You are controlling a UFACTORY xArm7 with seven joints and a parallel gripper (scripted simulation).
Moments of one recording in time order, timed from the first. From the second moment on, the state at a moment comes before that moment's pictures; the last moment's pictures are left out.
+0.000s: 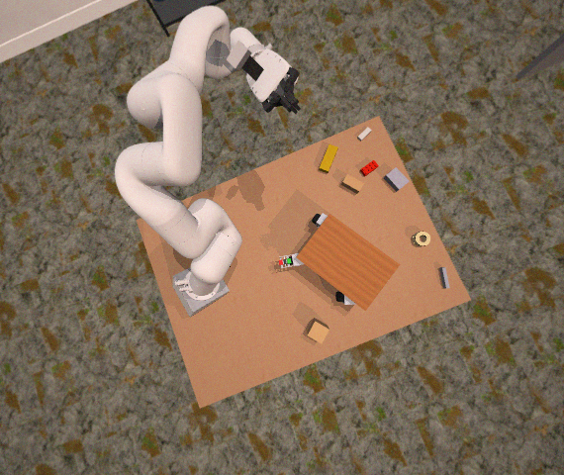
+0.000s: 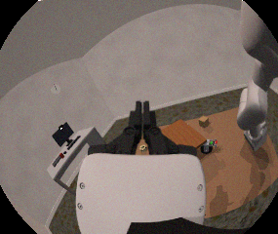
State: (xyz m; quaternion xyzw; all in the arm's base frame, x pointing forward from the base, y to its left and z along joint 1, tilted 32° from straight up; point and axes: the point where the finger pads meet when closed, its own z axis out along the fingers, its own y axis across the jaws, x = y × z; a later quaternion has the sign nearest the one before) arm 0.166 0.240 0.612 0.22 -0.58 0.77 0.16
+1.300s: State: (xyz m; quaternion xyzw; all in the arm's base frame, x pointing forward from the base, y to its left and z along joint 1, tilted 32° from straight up) arm 0.103 0.138 0.631 0.20 -0.66 0.71 0.13
